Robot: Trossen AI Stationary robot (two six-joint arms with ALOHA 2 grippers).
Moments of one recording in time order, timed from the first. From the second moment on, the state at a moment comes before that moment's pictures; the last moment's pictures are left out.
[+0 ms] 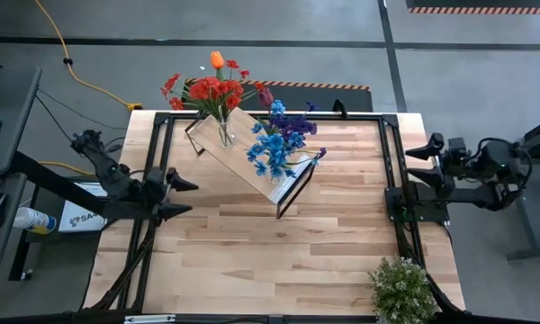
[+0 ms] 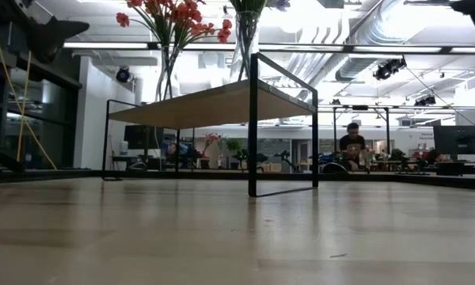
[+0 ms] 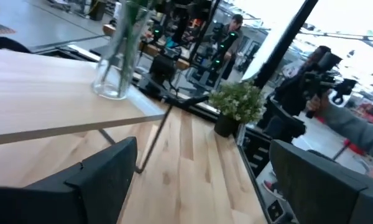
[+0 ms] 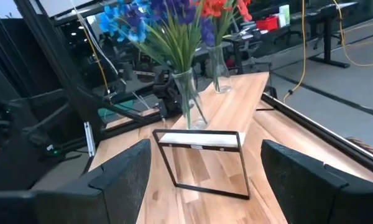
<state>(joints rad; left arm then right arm) -0.75 0.15 0.30 -0.18 -0.71 -0.46 -0.02 0.00 0.87 -0.95 0.12 0.31</state>
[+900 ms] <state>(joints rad) -0.75 0.02 0.16 -0.15 -0.94 -0.42 -0.02 0.00 0.61 -0.71 0.21 0.31</state>
